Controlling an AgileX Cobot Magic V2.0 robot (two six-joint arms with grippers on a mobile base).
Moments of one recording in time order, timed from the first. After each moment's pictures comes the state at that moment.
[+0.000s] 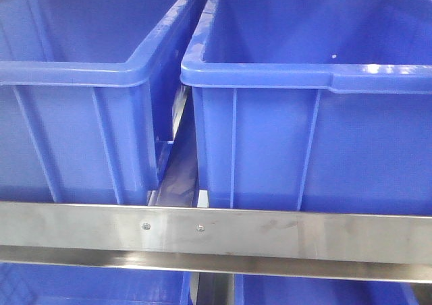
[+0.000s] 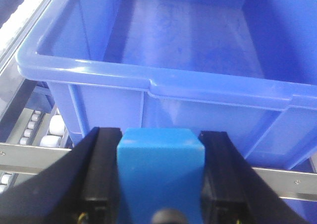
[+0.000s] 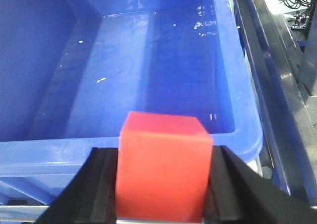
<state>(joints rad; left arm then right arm) -0.17 0.22 -0.32 0.10 0.49 -0.23 0.07 0.39 -0.35 0.07 0.35 0.18</state>
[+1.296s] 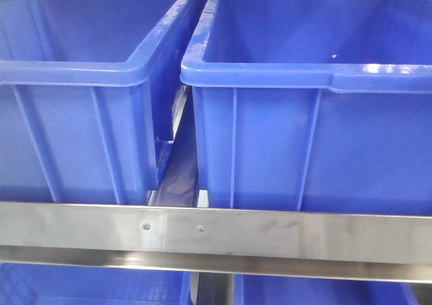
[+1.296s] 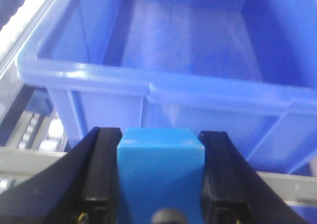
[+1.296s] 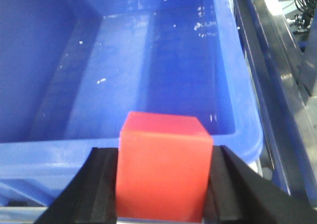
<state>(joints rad) -0.17 0.22 -0.32 0.10 0.45 -0.23 0.07 0.39 -0.35 0.07 0.34 0.18</state>
